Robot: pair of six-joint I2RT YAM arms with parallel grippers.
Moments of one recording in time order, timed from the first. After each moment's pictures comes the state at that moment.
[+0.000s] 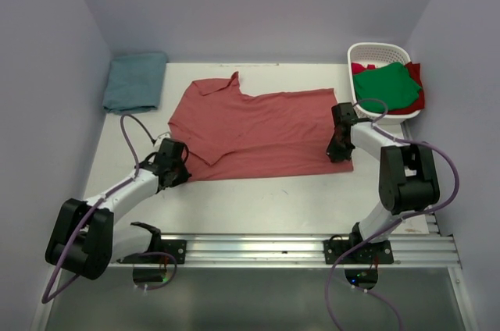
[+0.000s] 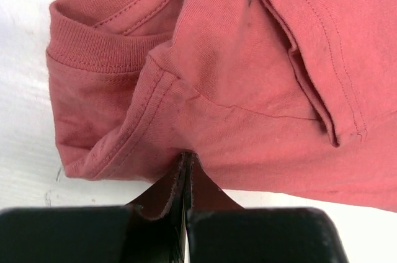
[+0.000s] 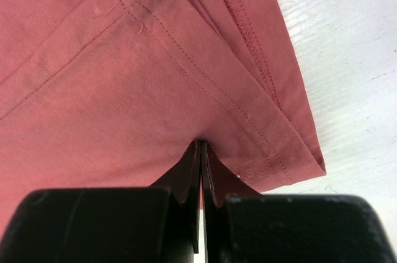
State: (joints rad) left arm -0.31 1.21 0.50 -0.33 -0.21 -0.71; right arm 0.13 1.67 0.97 -0.58 0.20 0.60
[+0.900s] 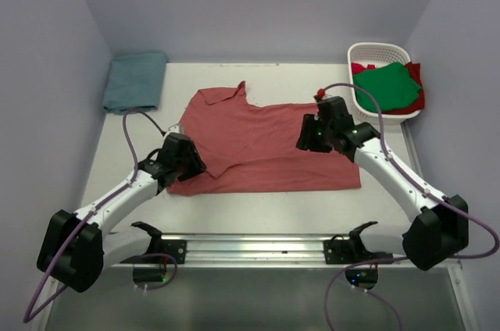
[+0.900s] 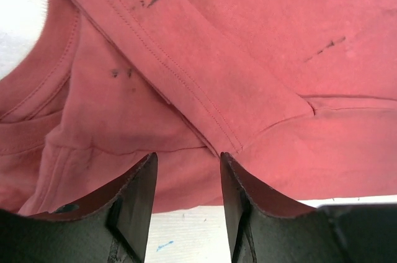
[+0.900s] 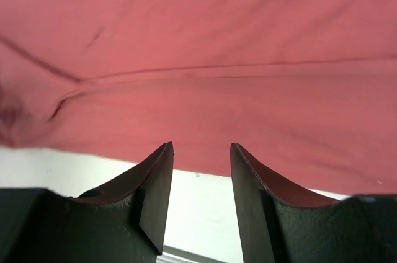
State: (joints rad) left arm -0.42 1.08 0.58 -0.38 -0.11 -0.77; right arm 0.37 1.23 1.00 -0.65 0.00 0.50
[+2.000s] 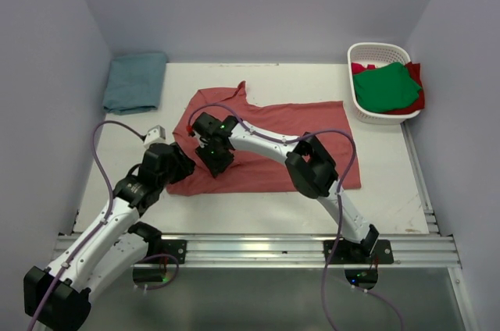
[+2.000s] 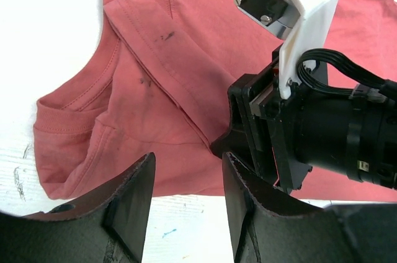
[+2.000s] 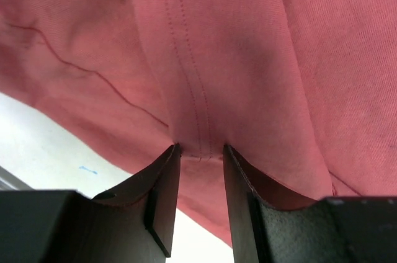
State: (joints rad) left arm -0.42 0.75 0.53 -0.47 -0.21 -0.79; right arm 0.97 2.33 1.98 -0.87 -0.12 0.22
